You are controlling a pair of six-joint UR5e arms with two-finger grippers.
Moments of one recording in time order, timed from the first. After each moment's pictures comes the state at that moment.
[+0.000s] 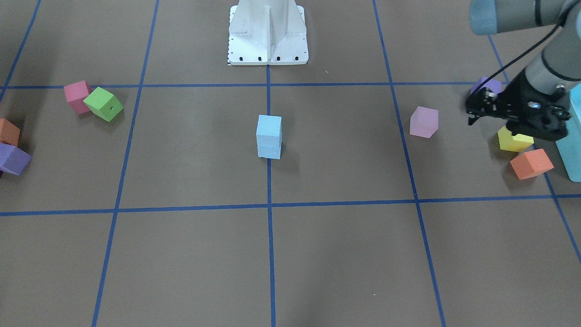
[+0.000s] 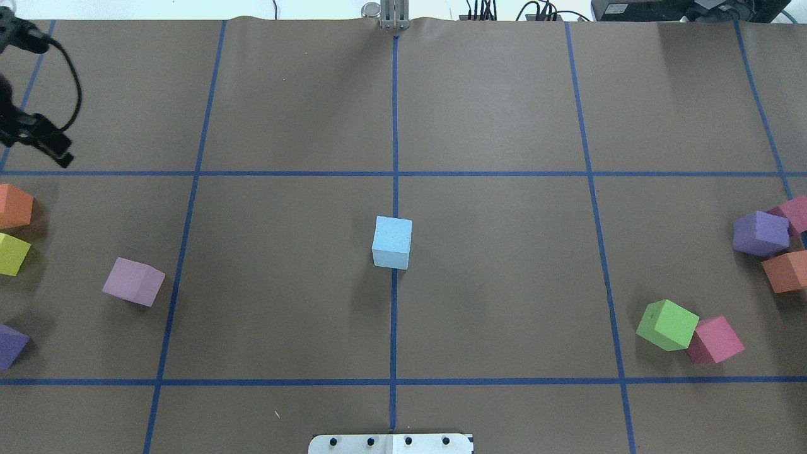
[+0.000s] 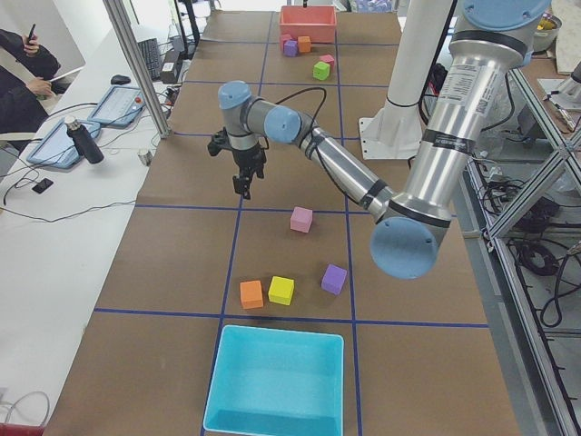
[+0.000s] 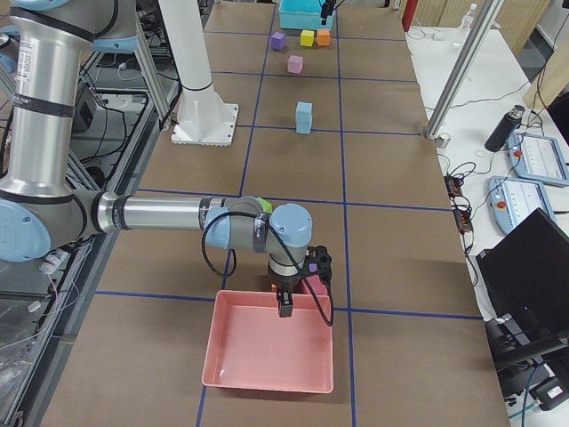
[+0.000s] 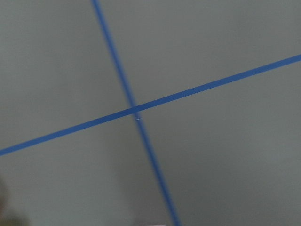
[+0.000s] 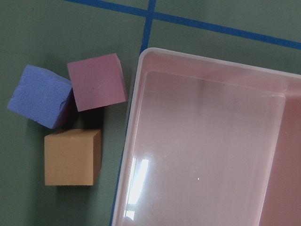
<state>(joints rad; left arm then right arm) -1.20 -1.80 -1.92 -1.24 -2.25 -0.12 1.56 -1.78 1.80 -1.67 2.27 -0.20</state>
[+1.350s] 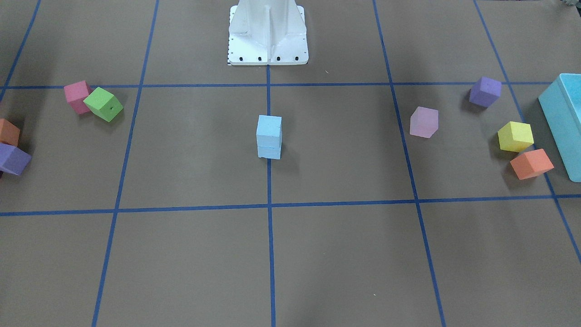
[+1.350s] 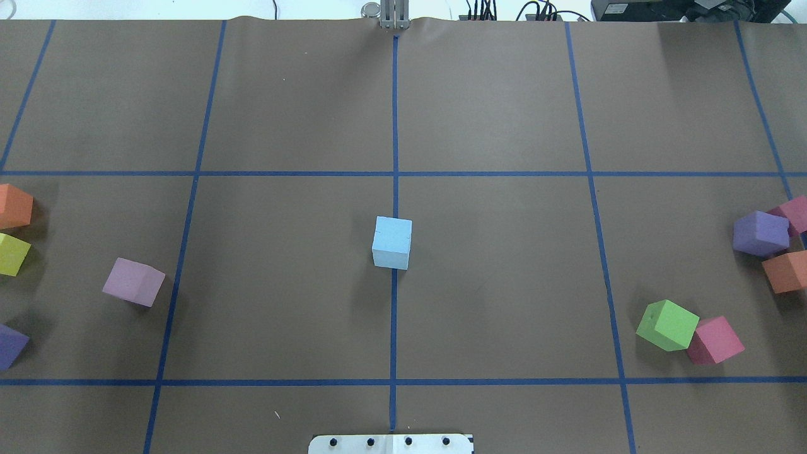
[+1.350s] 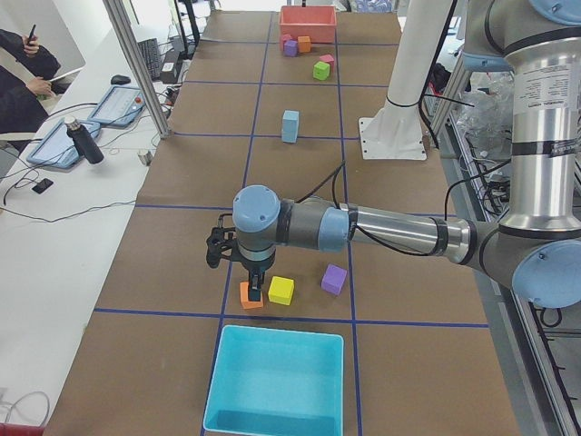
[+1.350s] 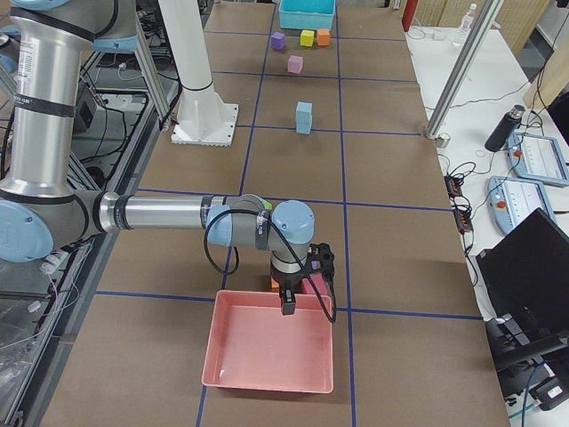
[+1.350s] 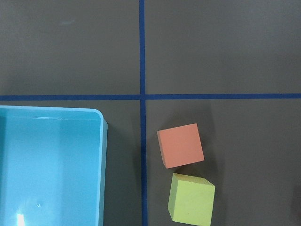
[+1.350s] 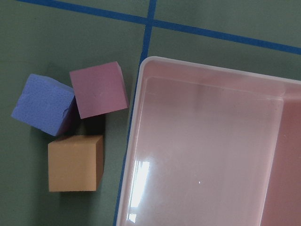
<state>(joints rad) -1.60 -1.45 -1.78 -1.61 -2.41 -0.06 1.56 -1.77 1.81 -1.66 2.27 -0.19</state>
